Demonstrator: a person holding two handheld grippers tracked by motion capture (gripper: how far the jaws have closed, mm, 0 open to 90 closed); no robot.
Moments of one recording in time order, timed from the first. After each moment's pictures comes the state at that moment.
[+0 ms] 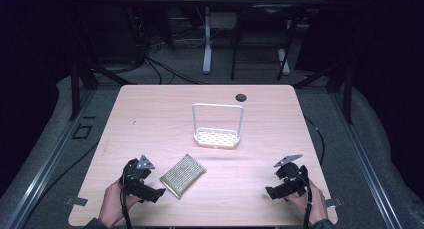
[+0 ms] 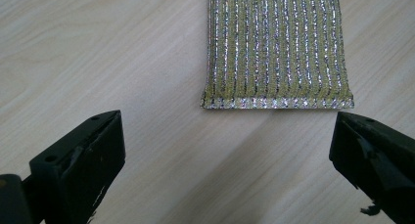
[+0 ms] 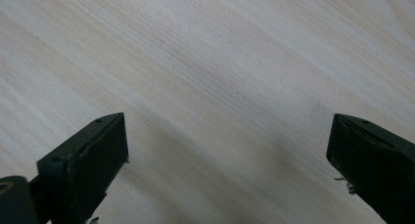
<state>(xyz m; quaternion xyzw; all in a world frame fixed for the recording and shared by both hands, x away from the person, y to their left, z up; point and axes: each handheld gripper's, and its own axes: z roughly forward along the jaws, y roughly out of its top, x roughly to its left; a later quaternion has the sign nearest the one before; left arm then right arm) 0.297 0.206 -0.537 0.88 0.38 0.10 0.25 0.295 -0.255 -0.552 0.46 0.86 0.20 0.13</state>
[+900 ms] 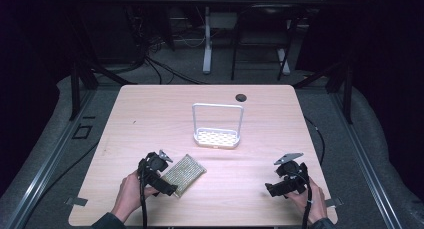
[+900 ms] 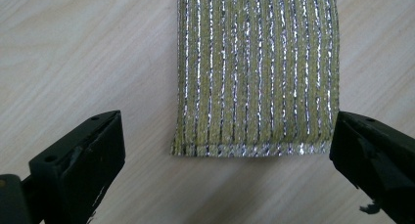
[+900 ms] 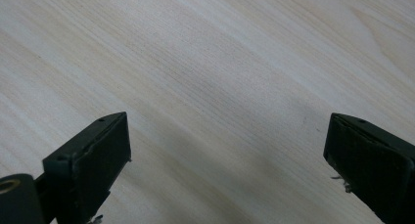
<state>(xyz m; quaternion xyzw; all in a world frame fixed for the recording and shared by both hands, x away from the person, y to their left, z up) 0.326 0.160 -0.542 0.90 0.38 0.06 0.19 0.297 -0.255 -0.546 0.45 0.85 0.22 0.15</state>
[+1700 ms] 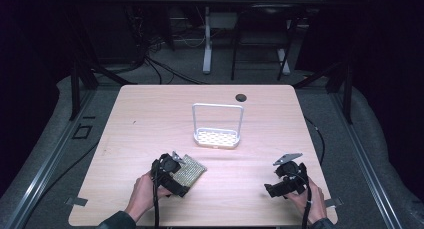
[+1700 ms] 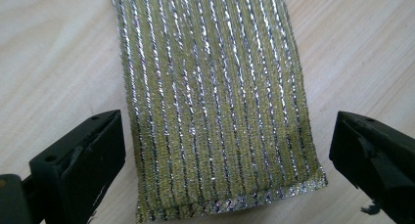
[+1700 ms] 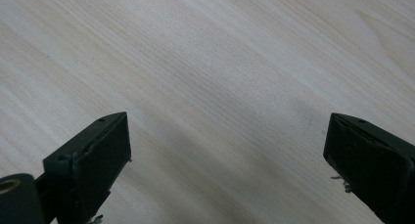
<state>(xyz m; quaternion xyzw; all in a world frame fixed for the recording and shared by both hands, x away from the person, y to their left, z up) 0.326 0.129 -0.554 0.91 0.36 0.05 0.19 0.296 -0.253 -0.545 0.44 0.86 0.22 0.15</state>
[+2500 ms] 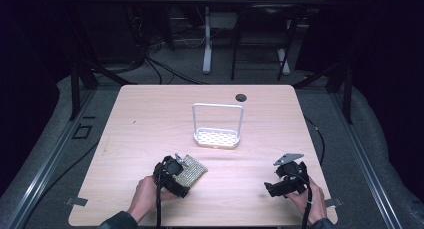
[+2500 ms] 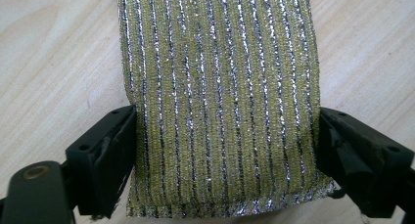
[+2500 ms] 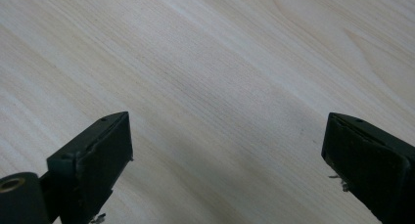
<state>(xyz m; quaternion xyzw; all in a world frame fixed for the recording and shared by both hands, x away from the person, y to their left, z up) 0.321 0.122 -0.557 0.91 0.36 0.08 0.17 0.293 -0.252 -0.541 0.43 0.85 0.23 0.17</state>
